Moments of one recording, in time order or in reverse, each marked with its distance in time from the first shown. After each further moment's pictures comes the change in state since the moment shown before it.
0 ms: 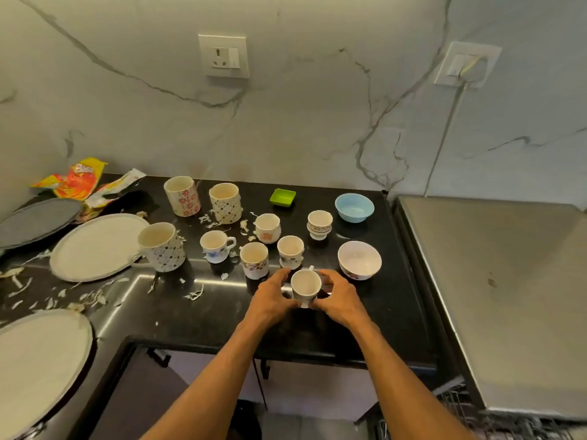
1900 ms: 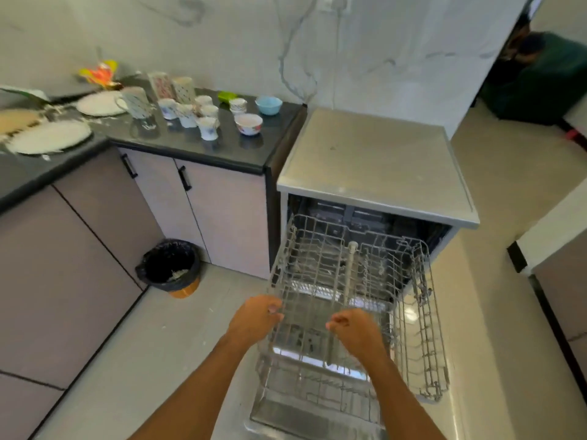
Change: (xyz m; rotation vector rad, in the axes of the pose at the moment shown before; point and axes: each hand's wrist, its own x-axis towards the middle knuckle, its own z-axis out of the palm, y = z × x) left_hand -0.504 0.146 0.503 0.235 -0.029 -0.163; right_hand -0.527 0.486 -0.250 -0.329 -0.065 -0.076
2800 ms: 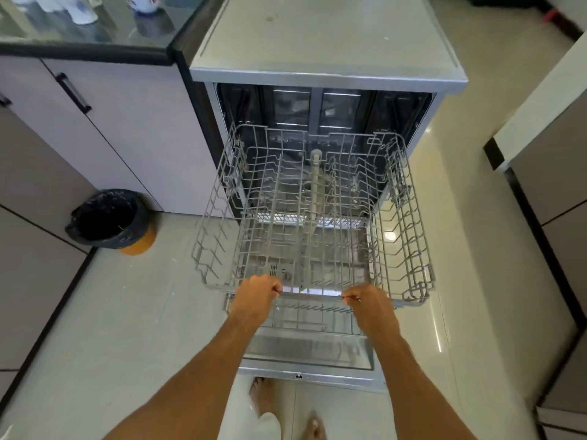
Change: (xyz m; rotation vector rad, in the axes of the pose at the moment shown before) left_hand 0.043 -0.030 0.196 0.267 -0.101 0.097; right_hand -0.022 0.184 0.072 -0.026 0.126 0.172
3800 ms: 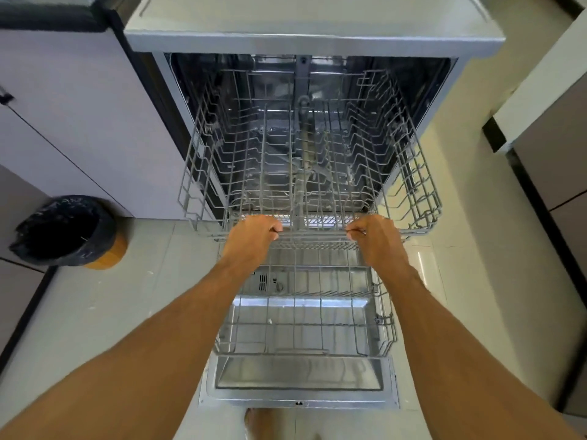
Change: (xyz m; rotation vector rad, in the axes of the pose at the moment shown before) left_hand 0.161 0.007 -0.042 0.019 0.173 0.207; right_hand 0.164 -0.018 -0.033 -0.032 0.177 -0.087
